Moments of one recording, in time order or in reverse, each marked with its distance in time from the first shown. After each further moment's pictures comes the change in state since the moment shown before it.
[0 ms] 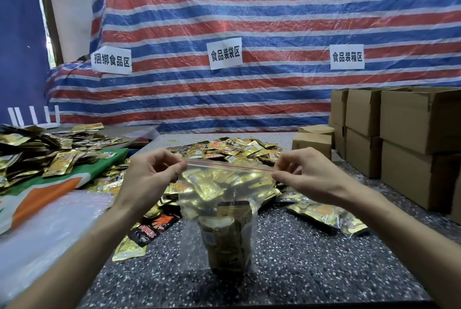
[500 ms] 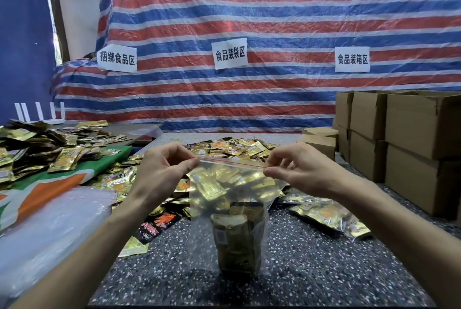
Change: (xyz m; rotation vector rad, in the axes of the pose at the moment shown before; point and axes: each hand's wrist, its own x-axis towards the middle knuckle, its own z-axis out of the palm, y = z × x) left_hand 0.004 0.012 0.009 -0.012 -0.024 0.015; right_hand 0.018 -0.014 -0.002 -0.065 -0.084 -0.014
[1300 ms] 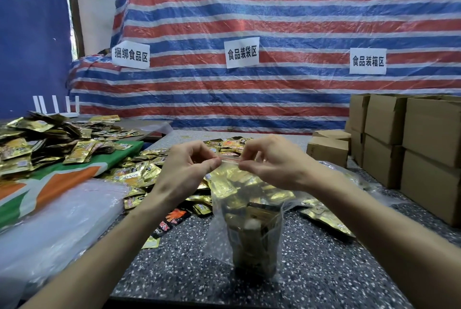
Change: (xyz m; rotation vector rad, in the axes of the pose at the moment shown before) left_hand 0.001 0.003 0.010 -0.027 -0.011 -0.038; right_hand 0.042 -0.046 0.027 -0.111 -0.007 -0.090
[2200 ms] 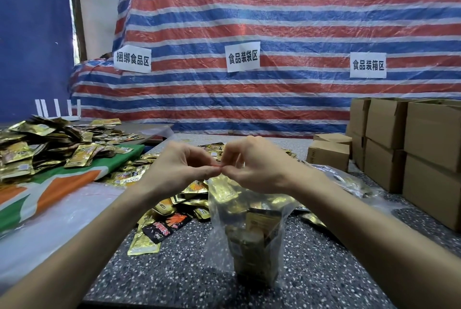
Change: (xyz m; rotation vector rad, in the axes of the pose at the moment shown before) left_hand 0.006 0.012 -0.028 0.025 -0.281 -0.004; right_hand 0.011 -0.032 0.005 -0.007 -0.016 -0.120
